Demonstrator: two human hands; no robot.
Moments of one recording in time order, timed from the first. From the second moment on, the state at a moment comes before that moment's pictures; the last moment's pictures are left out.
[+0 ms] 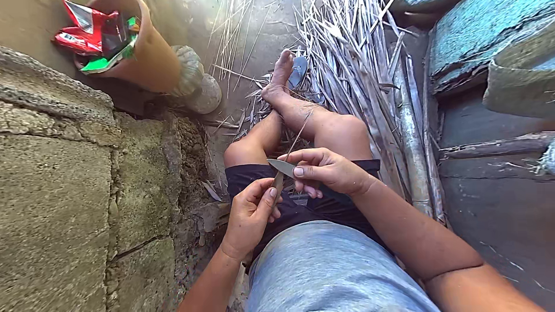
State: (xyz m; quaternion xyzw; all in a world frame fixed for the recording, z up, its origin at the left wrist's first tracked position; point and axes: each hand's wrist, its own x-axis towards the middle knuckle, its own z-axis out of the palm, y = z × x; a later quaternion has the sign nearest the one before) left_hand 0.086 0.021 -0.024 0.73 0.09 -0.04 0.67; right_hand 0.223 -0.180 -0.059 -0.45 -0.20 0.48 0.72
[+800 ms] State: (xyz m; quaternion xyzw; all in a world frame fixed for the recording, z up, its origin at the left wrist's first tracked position) left_hand 0.086 0.023 -0.041 0.75 0.04 0.03 0.65; right_hand 0.268 -0.202 -0.032 -0.54 -0.02 0.23 0.81
